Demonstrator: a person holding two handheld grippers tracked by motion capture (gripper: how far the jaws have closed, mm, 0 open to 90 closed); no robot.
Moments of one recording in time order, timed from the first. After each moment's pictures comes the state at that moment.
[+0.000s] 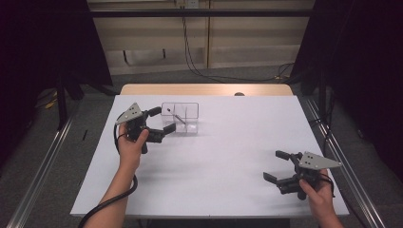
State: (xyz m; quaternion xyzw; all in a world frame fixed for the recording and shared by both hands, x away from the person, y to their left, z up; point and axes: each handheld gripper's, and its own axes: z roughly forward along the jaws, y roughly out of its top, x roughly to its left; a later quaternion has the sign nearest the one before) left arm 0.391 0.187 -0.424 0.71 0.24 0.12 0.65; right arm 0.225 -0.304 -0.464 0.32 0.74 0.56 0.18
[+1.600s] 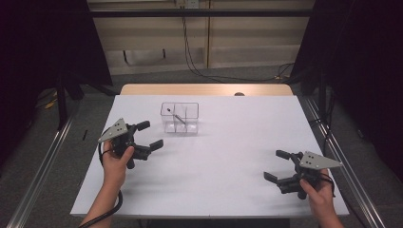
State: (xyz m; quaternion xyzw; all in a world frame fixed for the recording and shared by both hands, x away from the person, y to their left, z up) left arm 0.350 0.226 -0.436 0.72 0.23 0.11 0.64; right arm 0.225 -0.305 -0.462 0.32 0.74 0.57 0.18
